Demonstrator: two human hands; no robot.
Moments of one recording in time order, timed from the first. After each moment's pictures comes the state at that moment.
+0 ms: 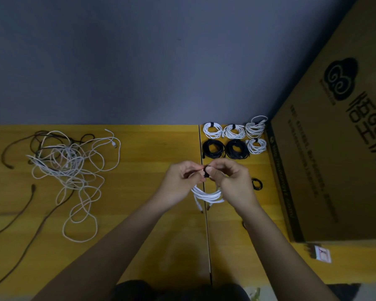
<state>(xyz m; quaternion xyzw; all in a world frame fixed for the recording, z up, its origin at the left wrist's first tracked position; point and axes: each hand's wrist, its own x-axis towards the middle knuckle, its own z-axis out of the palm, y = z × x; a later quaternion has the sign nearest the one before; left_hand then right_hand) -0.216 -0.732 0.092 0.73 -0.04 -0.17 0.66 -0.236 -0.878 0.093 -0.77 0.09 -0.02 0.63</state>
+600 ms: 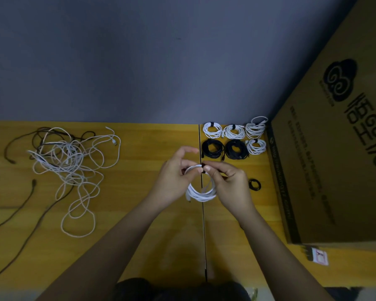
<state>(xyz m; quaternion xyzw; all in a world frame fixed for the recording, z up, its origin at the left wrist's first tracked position) -0.216 -0.733 0.096 0.78 -0.08 -0.09 0.62 -0.244 -0.884 0.088 -0.82 0.04 -0.06 0.57</state>
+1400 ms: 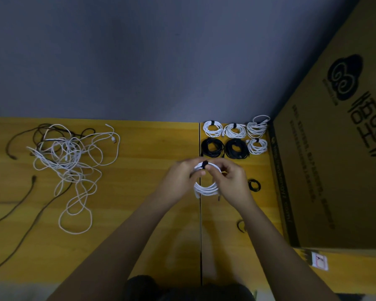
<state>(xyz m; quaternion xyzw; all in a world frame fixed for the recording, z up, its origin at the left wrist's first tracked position) -0.203 -0.758 0.076 0.90 -0.18 -0.06 0.40 -0.224 -0.911 0.059 -0.83 0.01 -0.02 0.56</state>
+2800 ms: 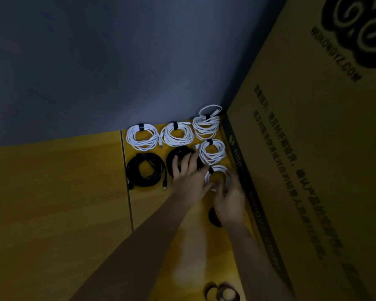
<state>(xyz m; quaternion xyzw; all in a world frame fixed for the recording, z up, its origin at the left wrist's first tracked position) -0.053 -0.970 -0.136 0.94 -0.31 -0.11 0.12 -0.134 -1.064 -0.139 -0.87 0.31 -0.11 0.38</state>
